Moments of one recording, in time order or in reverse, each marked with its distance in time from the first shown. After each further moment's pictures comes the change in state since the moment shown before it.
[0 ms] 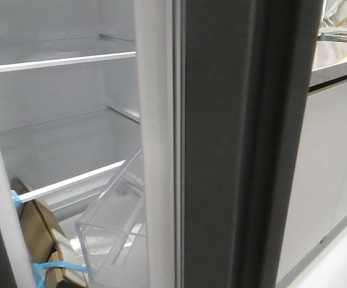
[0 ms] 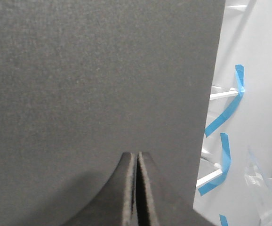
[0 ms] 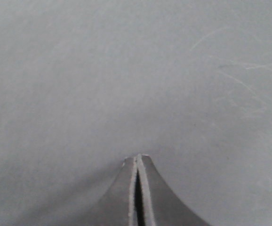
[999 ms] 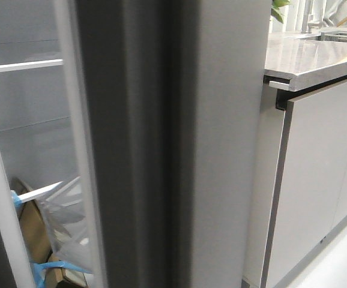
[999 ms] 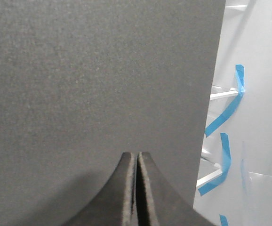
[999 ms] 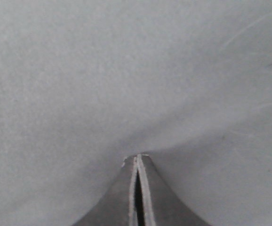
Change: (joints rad) left arm 0.000 0.000 0.000 0.000 0.000 0.000; right arm 0.157 0.239 -0.172 0.111 0.098 -0.004
